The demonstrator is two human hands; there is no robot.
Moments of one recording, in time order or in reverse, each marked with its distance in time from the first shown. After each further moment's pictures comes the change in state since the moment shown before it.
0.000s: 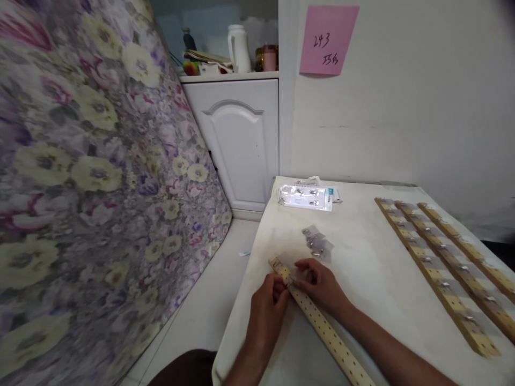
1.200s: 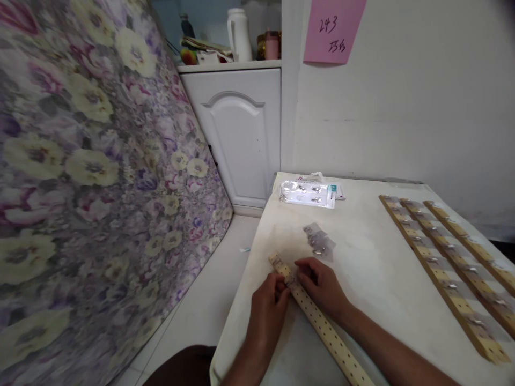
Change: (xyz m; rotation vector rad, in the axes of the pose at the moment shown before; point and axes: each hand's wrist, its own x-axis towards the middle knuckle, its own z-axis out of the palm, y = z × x) left_hand 0.000 0.000 0.004 -0.019 0.033 0.015; right_hand -0.003 -0.004 0.001 -0.108 0.025 -0.135
